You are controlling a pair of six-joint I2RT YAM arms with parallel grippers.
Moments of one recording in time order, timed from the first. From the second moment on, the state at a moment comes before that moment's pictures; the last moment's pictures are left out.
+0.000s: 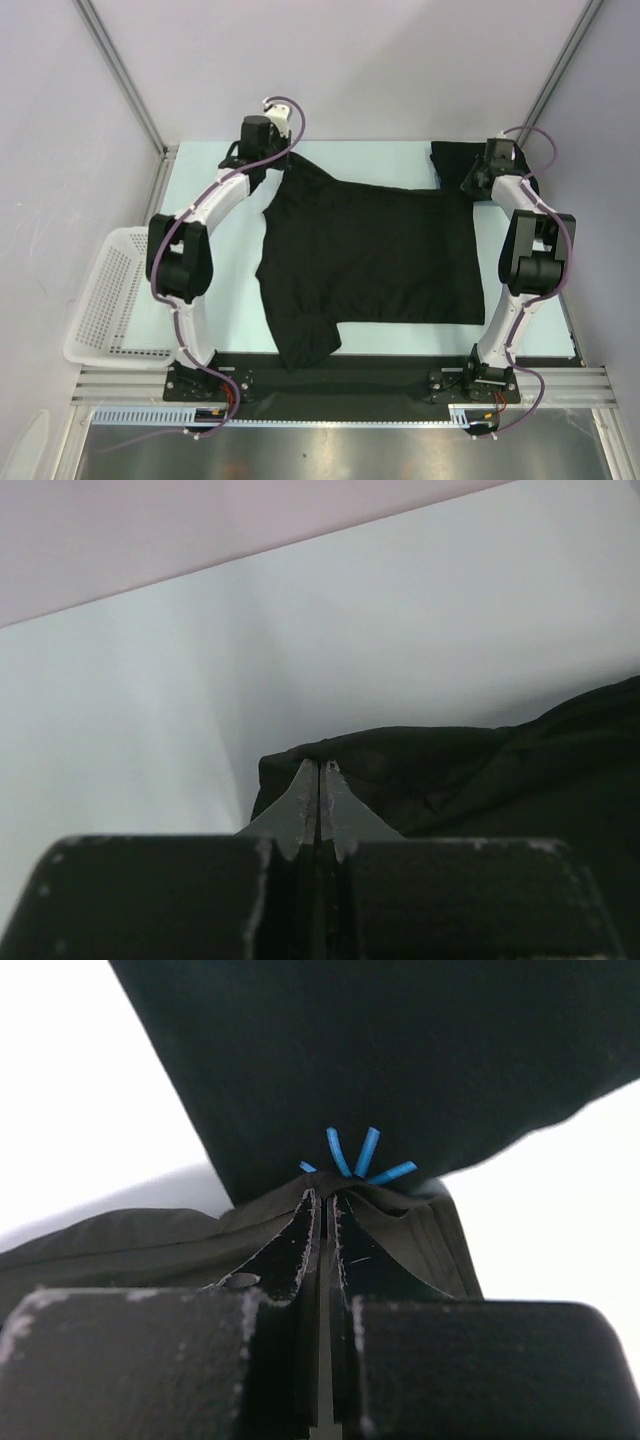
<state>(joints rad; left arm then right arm) -0.29 2.00 1.67 -0.11 0.07 0.01 -0.12 1.97 1.50 -0.27 0.02 0.39</state>
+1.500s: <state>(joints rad) -0.29 1.52 1.04 -0.39 0.21 -0.33 -0.17 1.83 1.33 -0.53 -0.06 0.37</state>
